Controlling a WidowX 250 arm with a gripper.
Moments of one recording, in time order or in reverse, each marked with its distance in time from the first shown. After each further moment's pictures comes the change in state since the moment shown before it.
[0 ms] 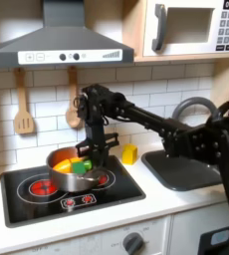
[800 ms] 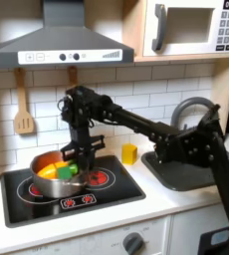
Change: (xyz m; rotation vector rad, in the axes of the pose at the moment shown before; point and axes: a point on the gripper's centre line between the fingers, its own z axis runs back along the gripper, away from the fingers) arm -0.003 0.035 0.007 0.010 -0.006 0.058
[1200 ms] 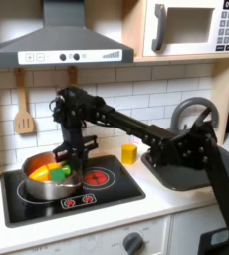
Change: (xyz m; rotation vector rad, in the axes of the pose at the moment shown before) arm 0.002 0.017 0.004 0.000 -0.004 0.029
